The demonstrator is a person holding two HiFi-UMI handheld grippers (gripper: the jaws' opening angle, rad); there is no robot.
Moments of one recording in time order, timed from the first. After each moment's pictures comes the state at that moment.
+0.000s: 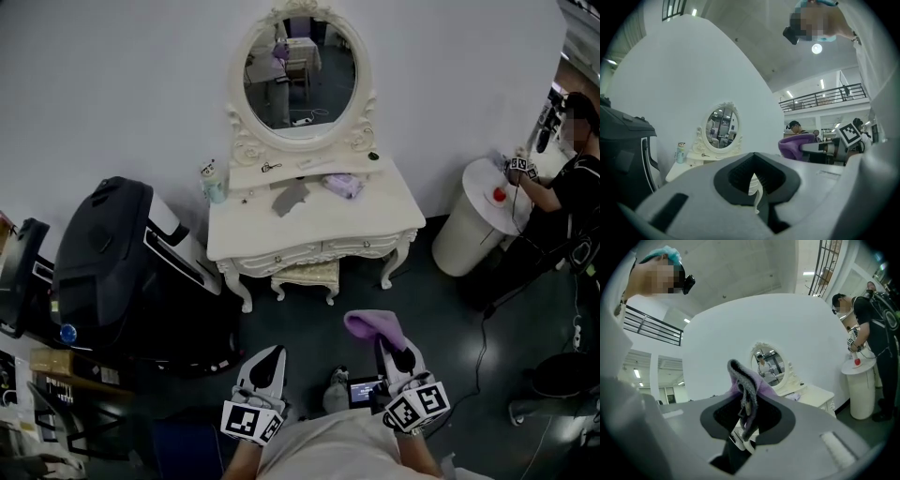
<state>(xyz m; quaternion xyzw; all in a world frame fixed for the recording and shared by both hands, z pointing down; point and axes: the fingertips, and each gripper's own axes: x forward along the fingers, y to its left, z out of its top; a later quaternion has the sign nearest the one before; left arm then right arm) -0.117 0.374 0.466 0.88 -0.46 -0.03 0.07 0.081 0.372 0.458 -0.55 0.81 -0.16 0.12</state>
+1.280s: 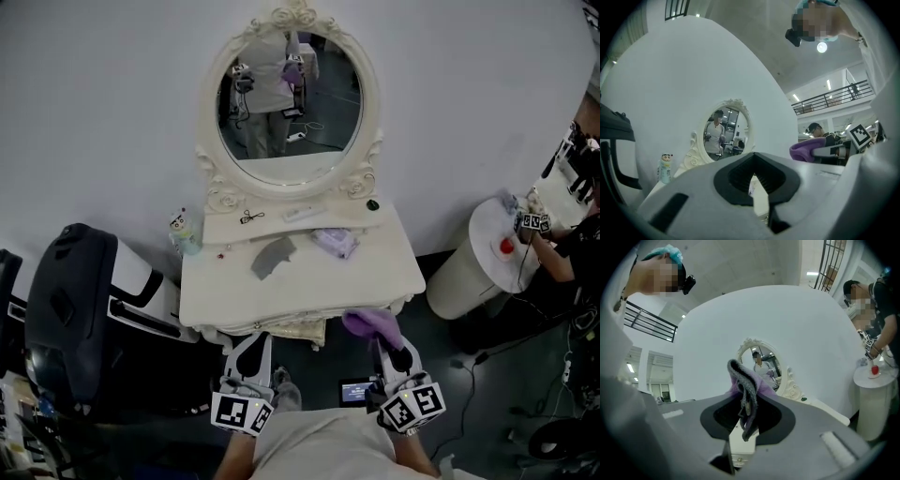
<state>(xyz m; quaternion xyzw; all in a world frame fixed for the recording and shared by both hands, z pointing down) -0.077 0.072 0.445 0.87 -0.49 -0.07 0.05 0.140 0.090 0.443 -0.56 0.81 -0.13 0.11</state>
